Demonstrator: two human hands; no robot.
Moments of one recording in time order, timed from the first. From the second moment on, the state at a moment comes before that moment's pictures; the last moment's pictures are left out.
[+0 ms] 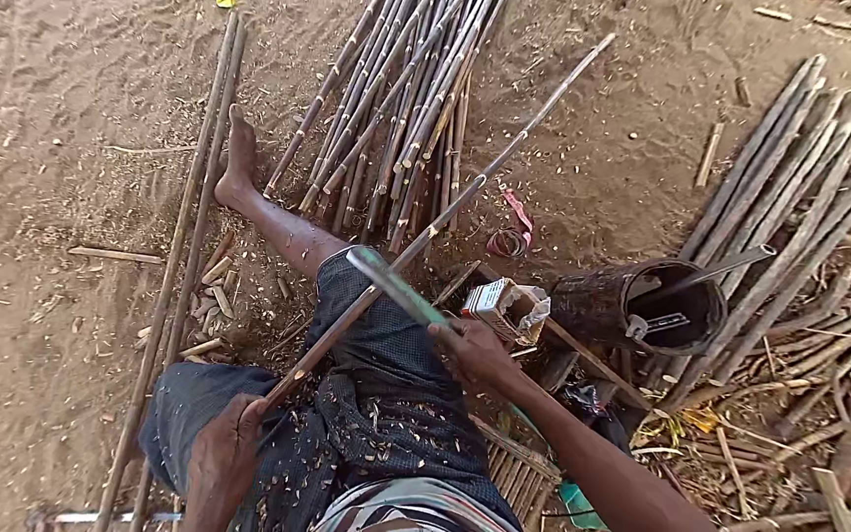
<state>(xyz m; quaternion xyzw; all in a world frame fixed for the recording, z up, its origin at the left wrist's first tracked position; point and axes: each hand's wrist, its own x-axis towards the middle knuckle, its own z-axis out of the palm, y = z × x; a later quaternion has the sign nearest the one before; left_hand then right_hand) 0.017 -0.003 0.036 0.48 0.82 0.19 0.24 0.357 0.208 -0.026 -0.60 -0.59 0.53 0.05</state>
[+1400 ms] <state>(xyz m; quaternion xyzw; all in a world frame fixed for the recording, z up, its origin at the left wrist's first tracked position) -0.001 0.022 0.030 0.45 0.80 0.19 0.35 0.343 0.200 -0.011 -0.62 -0.62 0.48 0.06</state>
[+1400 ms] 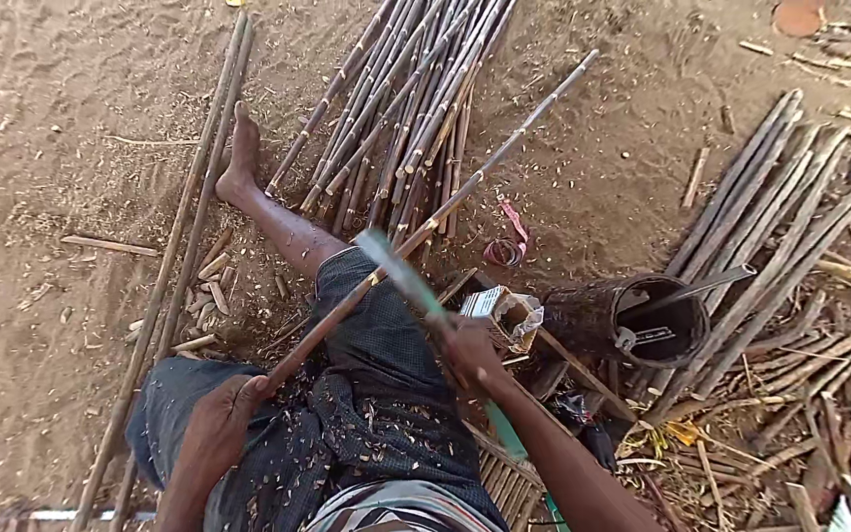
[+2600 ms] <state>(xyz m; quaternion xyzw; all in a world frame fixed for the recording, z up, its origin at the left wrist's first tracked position) 0.032 0.054 0.030 0.39 0.83 0.16 0.35 0.346 0.221 -0.005 -0.58 -0.67 0.45 -0.03</state>
